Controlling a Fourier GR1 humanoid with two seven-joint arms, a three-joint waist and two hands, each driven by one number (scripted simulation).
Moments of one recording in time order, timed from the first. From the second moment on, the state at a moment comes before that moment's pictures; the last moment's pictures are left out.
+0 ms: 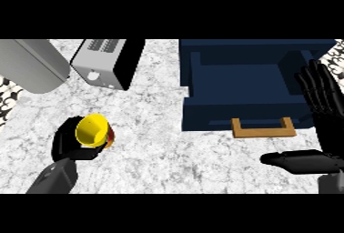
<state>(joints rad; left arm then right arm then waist) -0.47 0.22 0.40 -0.29 0.15 -0.38 -0.97 -0.11 -0.16 -0.13 -1.90 -0.02 0.19 -0.02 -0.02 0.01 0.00</state>
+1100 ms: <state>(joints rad) -0.62 0.09 0.26 -0.73 0.15 -0.27 -0.81 -0.04 -0.15 -0.16 -1.90 -0.02 0.19 -0.06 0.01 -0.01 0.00</state>
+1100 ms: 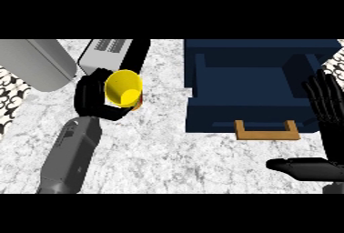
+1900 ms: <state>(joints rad) -0.88 0.00 -0.02 -1.04 0.17 0.09 -0.35 -0.06 -0.17 -0.18 -1.92 -0.05 0.22 -0.03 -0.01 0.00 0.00</state>
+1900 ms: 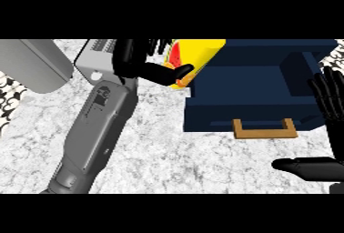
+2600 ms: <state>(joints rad) -1.21 0.00 -0.13 -0.65 0.35 0.27 -0.32 -0.08 -0.18 -0.19 -1.91 -0.06 0.23 -0.03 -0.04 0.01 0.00</state>
